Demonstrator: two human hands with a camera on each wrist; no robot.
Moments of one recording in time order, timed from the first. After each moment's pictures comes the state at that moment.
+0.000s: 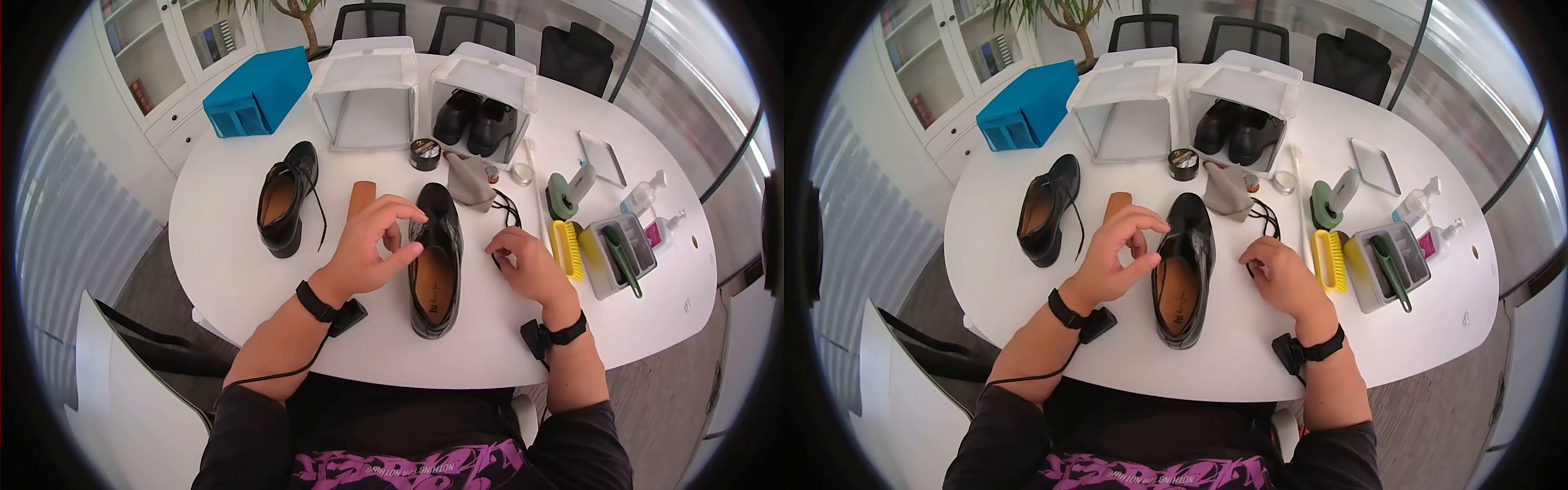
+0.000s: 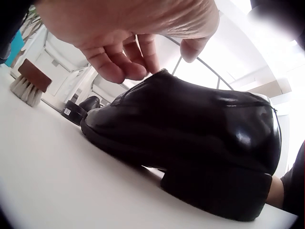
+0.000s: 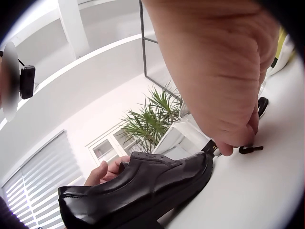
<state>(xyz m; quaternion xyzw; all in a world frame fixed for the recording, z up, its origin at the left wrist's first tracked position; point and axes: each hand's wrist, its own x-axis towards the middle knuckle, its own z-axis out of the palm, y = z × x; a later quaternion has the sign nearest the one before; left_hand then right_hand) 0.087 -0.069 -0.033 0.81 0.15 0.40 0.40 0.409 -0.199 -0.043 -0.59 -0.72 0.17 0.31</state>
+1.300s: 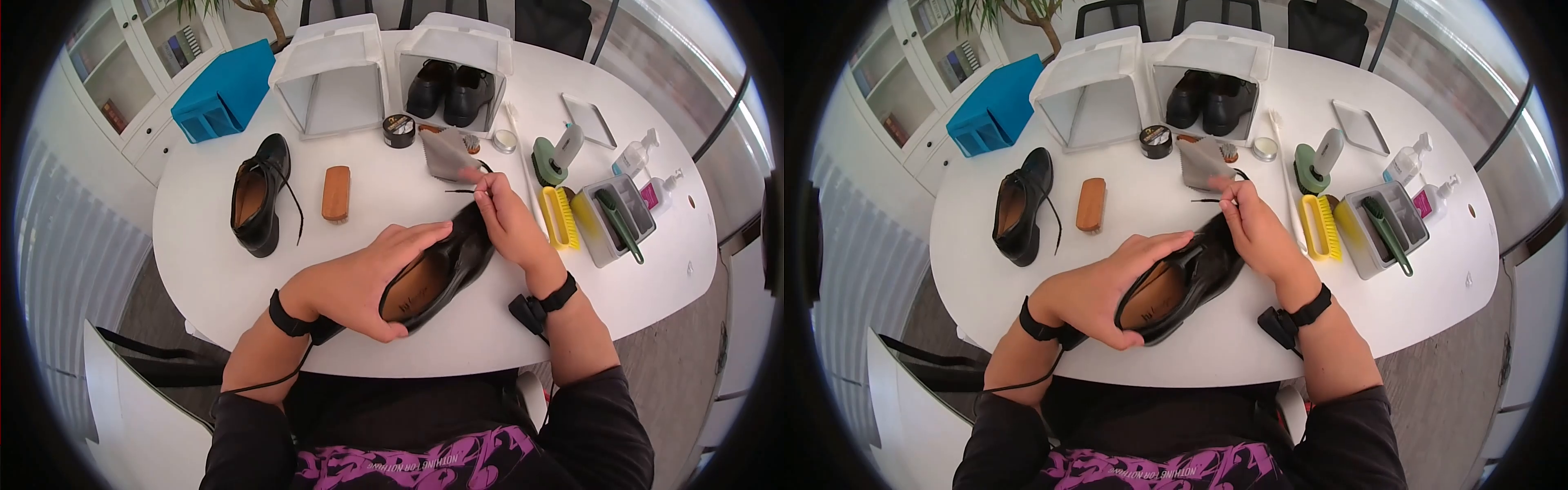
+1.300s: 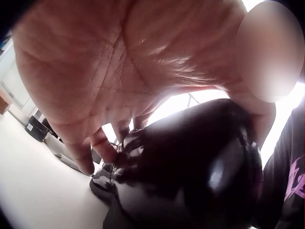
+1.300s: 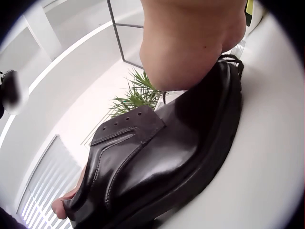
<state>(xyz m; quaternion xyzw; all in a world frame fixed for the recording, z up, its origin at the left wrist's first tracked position) 0.090 -0.091 -0.001 0.90 0.02 0.09 0.43 0.401 -0.170 -0.064 -0.52 -0.69 0.13 0.49</state>
